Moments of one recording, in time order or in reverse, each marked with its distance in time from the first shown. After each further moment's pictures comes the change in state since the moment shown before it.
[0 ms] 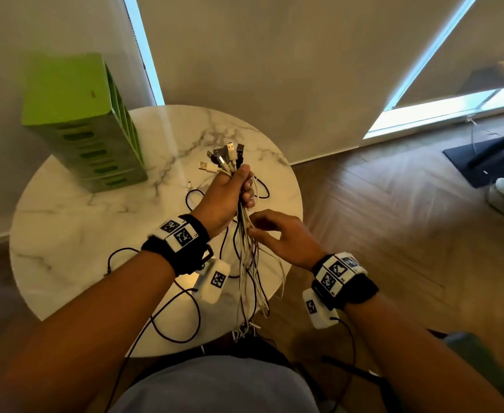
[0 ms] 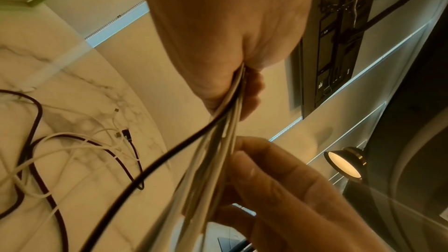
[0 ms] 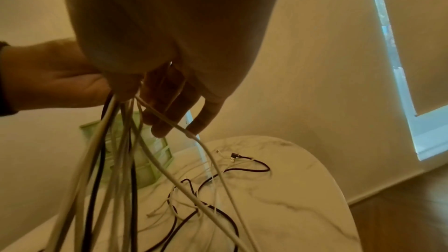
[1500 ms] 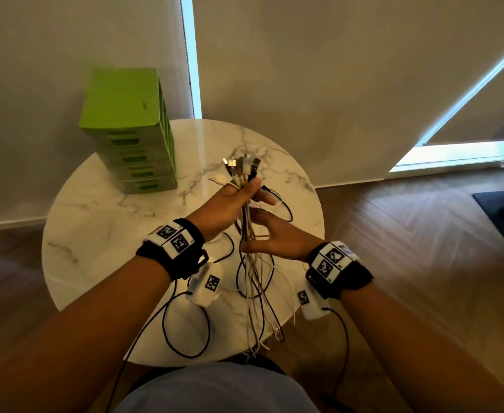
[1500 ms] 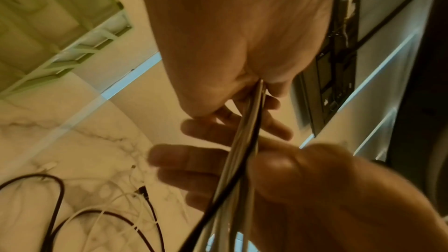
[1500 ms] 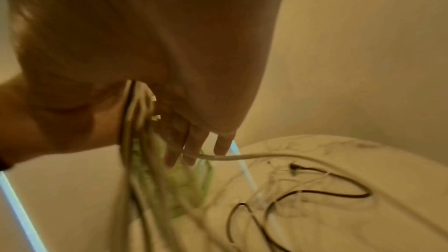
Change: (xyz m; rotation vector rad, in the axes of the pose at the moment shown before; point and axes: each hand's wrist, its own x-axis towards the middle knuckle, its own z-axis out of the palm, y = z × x) left_hand -0.009 0.039 -0.051 0.333 -0.020 -0.015; right_hand 0.085 -0.045 0.005 0.023 -0.483 0.207
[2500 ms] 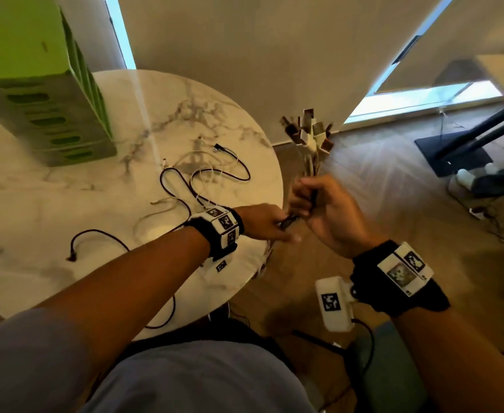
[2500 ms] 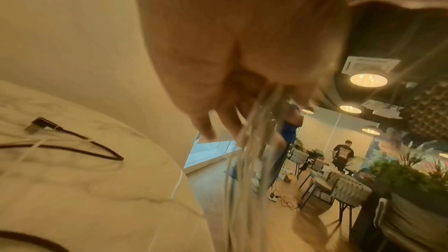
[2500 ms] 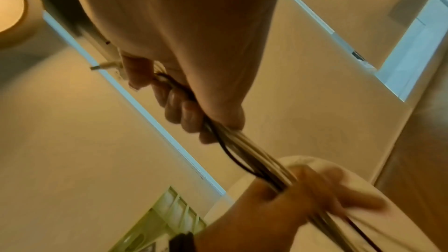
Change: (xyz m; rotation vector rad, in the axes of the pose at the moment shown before) left_hand 0.034 -0.075 0.136 0.685 -0.776 0.082; right_hand -0.134 -0.013 -0.028 0.944 0.500 0.017
